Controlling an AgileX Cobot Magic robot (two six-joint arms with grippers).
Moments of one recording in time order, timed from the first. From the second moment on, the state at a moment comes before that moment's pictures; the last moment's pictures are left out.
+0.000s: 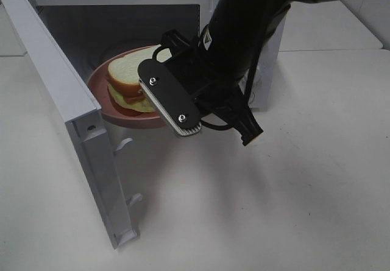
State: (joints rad) left arm 0.07 0.00 -0.52 -0.03 1.08 0.08; right arm 0.76 1.76 -1.26 -0.05 0.68 -1.47
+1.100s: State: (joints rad) left arm 0.07 0.00 -0.52 -0.03 1.08 0.08; right arm 0.85 1.28 -0.76 -0.11 0.60 -1.12
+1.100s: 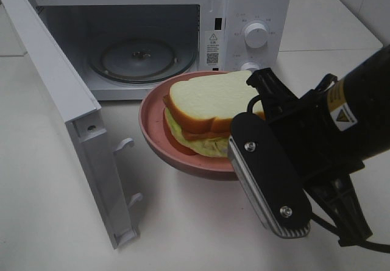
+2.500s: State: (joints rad) left arm 0.07 0.00 -0.52 -0.03 1.08 0.08; right arm 0.80 1.38 -0.85 -0.39 0.93 0.26
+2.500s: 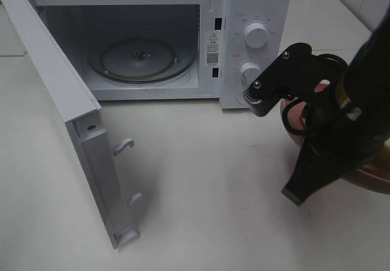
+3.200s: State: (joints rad) left arm 0.07 0.00 -0.52 -0.03 1.08 0.08; right arm 0.33 1.55 -1.03 -0.39 0.94 0.37
